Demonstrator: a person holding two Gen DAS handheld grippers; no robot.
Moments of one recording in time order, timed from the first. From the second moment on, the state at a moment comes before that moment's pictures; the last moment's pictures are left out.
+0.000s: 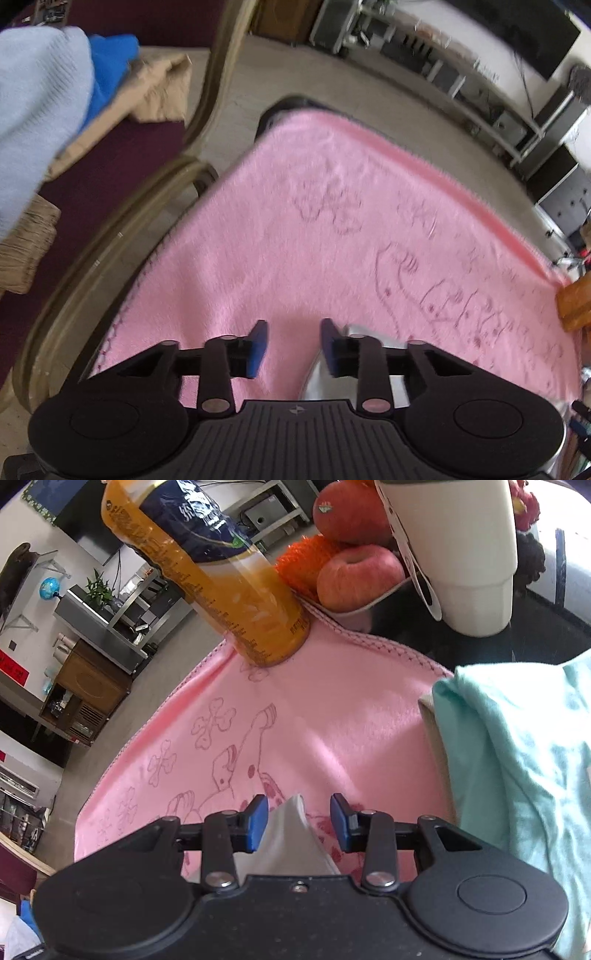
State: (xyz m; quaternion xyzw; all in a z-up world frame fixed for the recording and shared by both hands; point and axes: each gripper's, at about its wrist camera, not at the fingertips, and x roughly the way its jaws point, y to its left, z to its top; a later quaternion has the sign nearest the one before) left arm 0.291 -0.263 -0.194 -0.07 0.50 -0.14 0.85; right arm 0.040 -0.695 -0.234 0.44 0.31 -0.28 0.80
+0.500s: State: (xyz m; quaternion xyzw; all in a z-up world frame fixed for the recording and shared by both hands) left arm 0.296 -0.297 -0.209 -0.02 0.50 -0.21 0.84; right arm 0.047 -0.690 -0.242 0.42 0.34 -0.27 0.80
